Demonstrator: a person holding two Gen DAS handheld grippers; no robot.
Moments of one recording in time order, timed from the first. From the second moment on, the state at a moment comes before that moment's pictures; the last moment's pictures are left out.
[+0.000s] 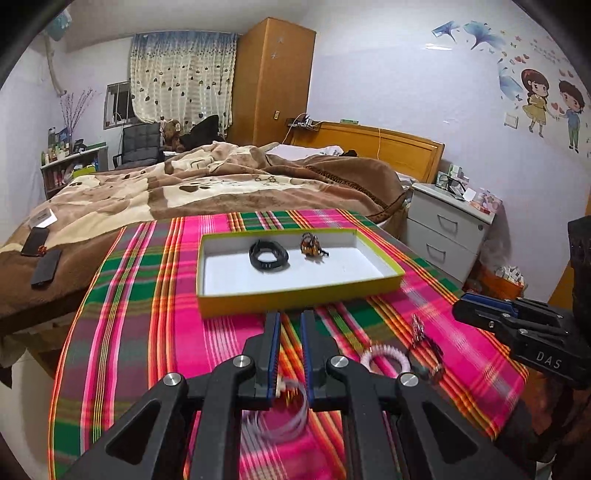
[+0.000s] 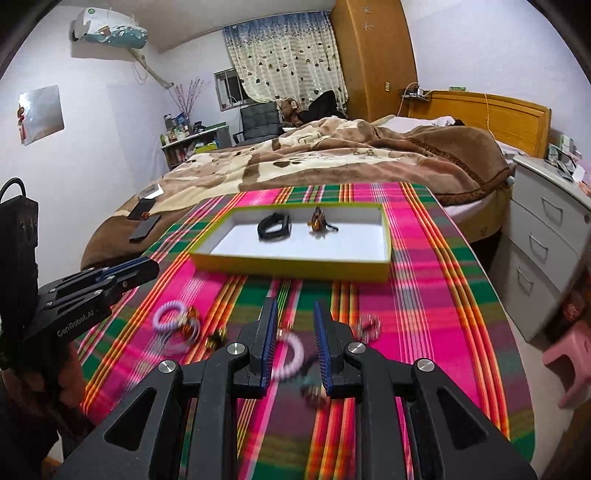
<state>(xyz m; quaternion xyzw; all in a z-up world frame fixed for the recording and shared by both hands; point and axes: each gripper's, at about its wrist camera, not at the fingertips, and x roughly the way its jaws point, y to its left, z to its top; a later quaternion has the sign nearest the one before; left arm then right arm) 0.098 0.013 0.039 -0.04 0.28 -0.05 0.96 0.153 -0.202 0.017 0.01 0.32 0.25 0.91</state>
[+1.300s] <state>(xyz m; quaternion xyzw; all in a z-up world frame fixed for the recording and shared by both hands) 0.074 0.023 -0.014 -0.05 0.36 -0.04 0.93 0.133 -0.222 -0.019 0.01 0.36 0.22 0.91</state>
